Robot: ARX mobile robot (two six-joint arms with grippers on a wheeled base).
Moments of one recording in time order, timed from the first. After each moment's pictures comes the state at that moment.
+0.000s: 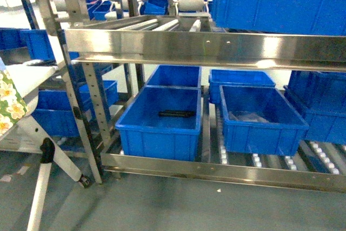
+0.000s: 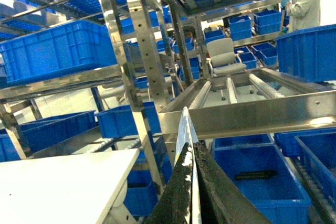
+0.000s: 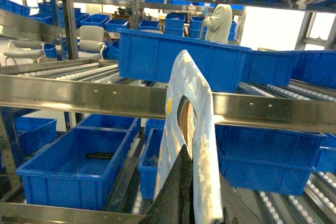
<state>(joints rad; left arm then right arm) -0.33 0.92 0.20 0.94 -0.43 0.30 -0.18 0.40 0.07 0.47 -0.13 -0.02</state>
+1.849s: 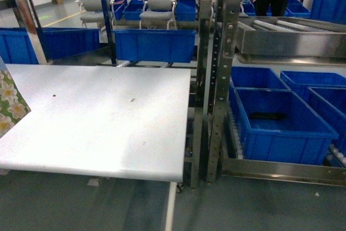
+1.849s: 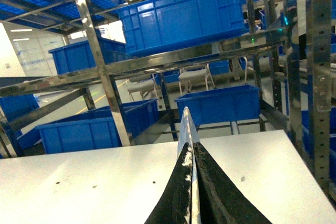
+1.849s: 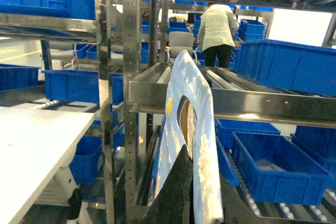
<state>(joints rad) -0.33 0.92 0.20 0.94 -0.43 0.30 -0.18 0.40 0.07 0.47 -0.13 -0.02</state>
